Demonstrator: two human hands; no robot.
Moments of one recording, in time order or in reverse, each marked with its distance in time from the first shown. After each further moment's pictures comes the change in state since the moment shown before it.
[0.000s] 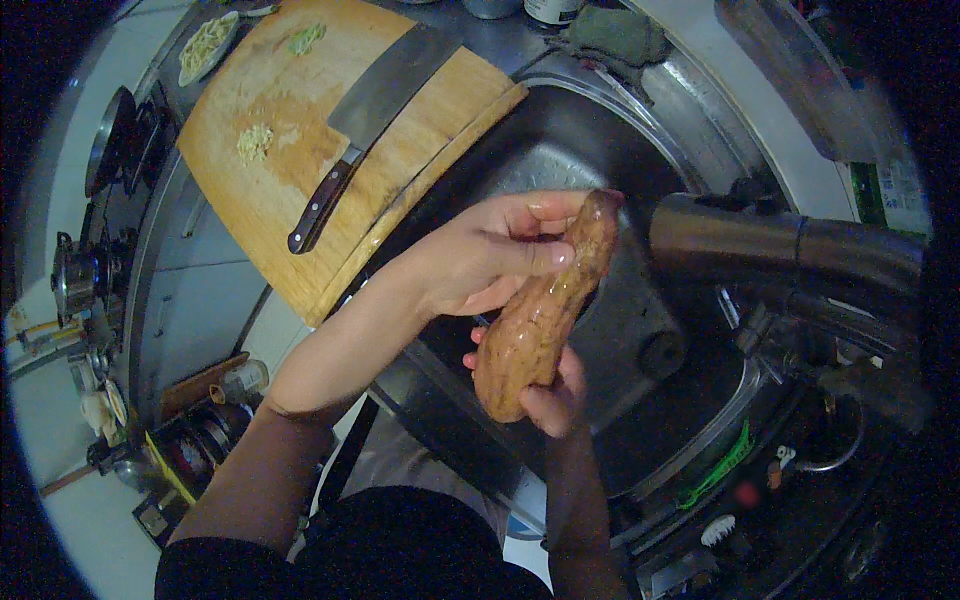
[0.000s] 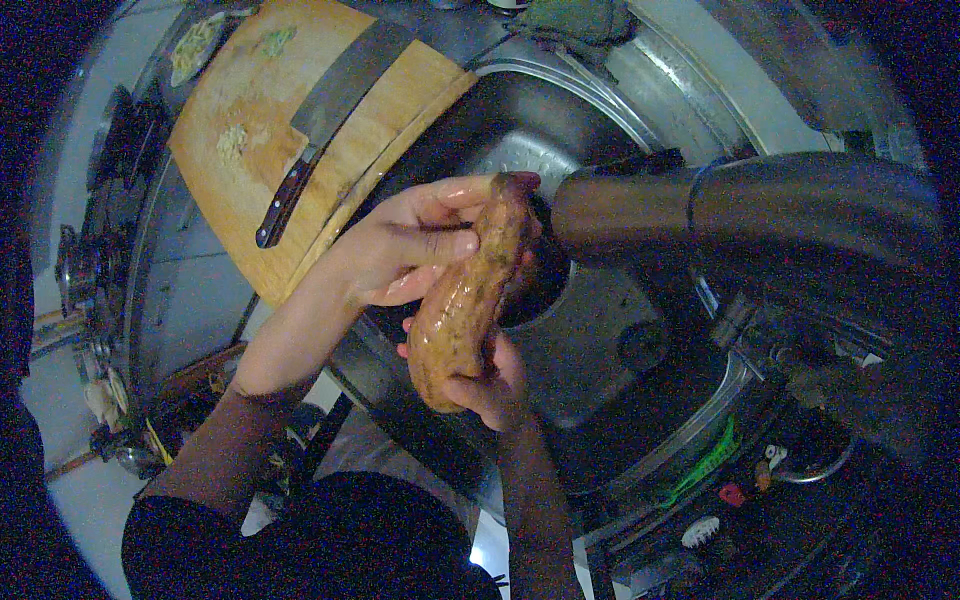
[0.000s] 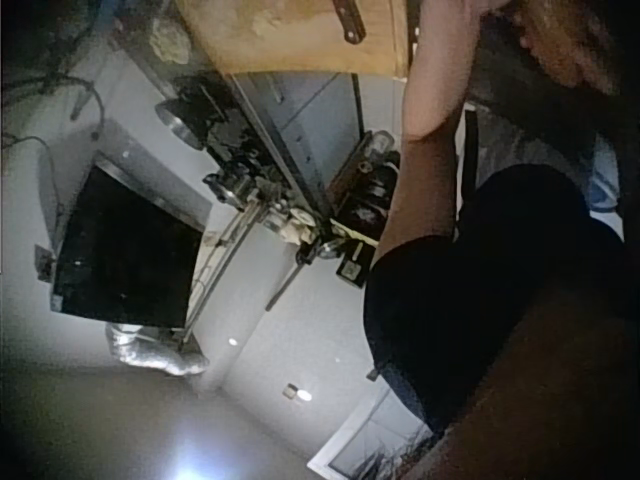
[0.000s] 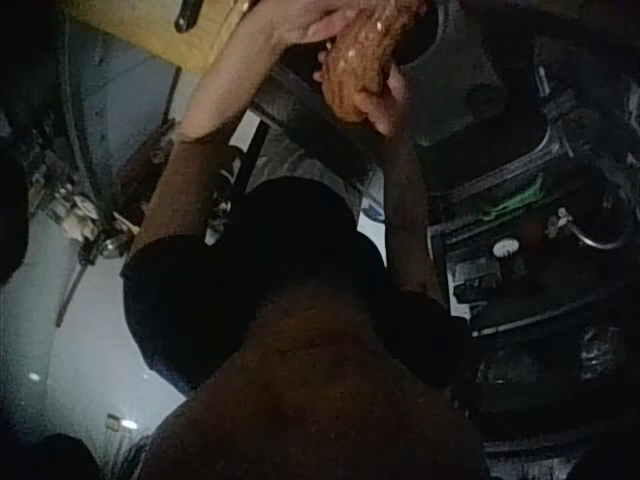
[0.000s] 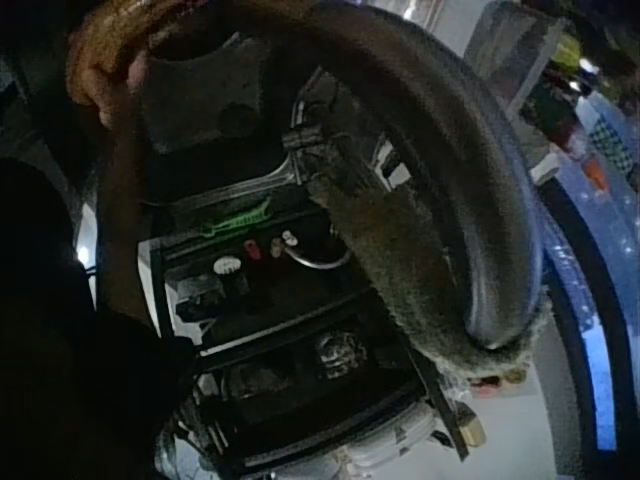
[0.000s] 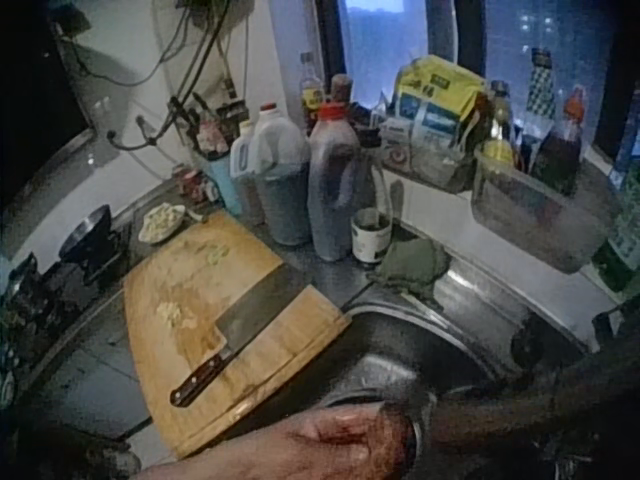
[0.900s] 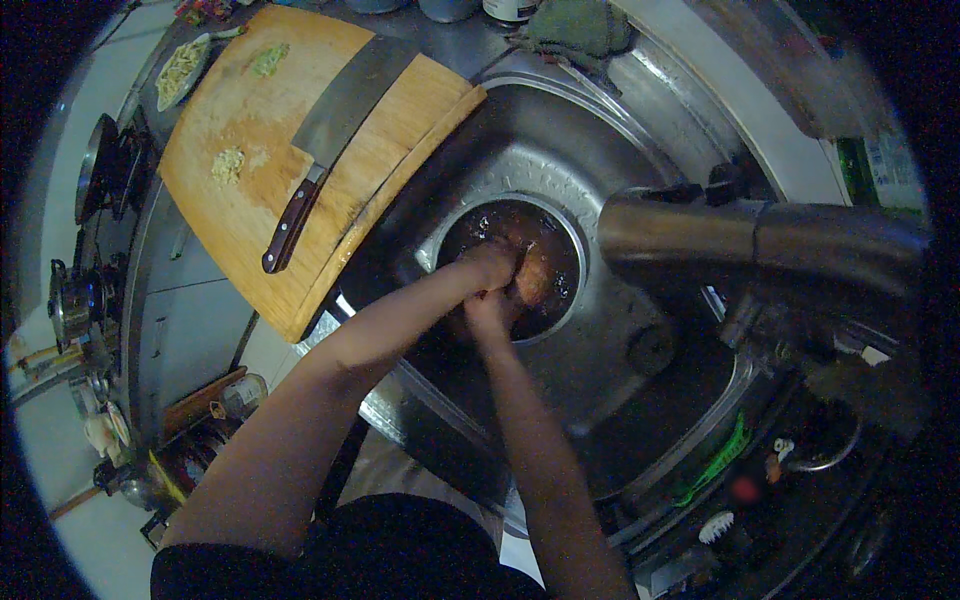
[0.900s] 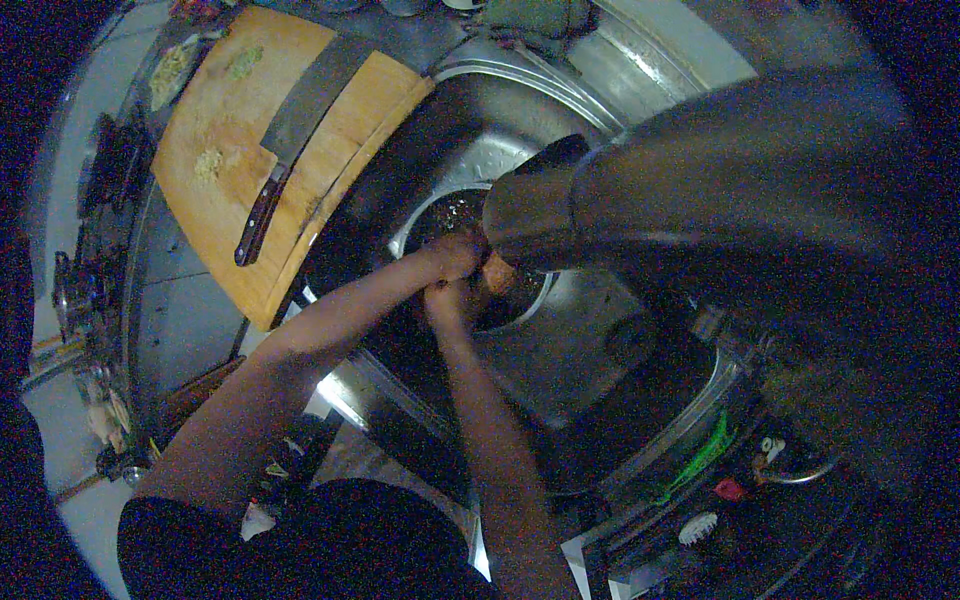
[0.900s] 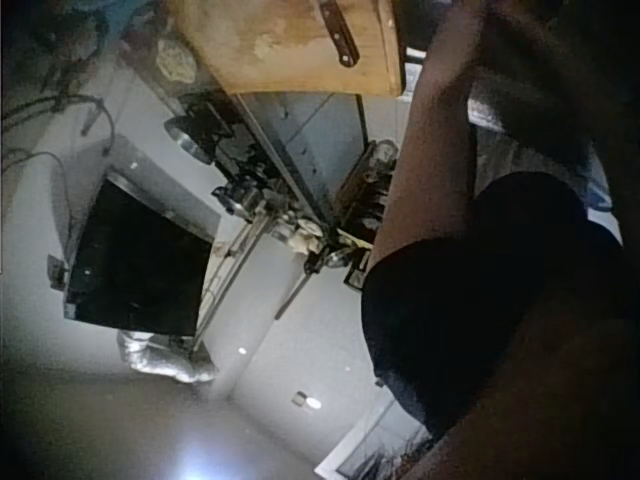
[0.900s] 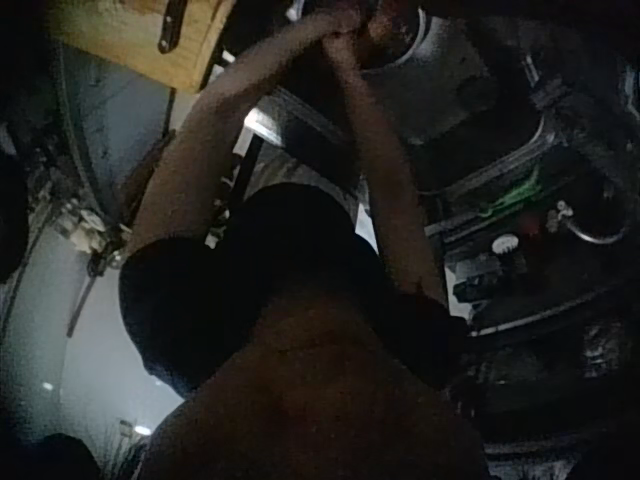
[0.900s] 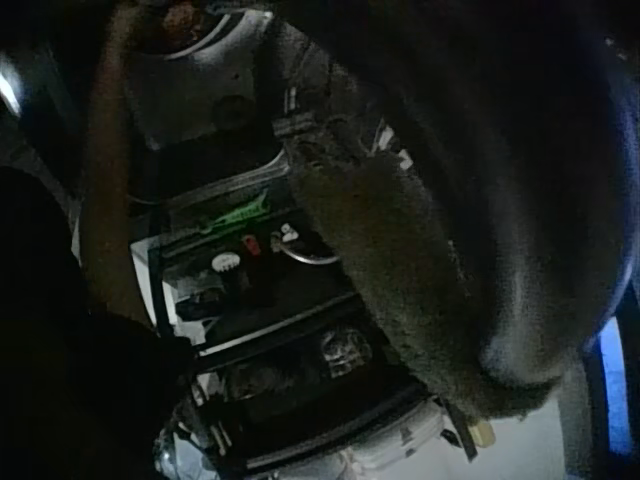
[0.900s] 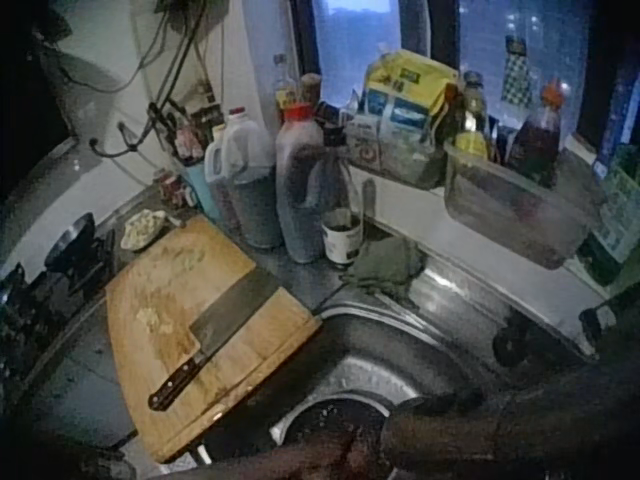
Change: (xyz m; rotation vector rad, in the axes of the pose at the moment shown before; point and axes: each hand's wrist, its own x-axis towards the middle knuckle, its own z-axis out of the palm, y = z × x) left_hand 0.059 -0.155 -0.166 1.858 0.044 -0.616; right_hand 0.070 0.125 -0.122 -1.230 0.624 0.201
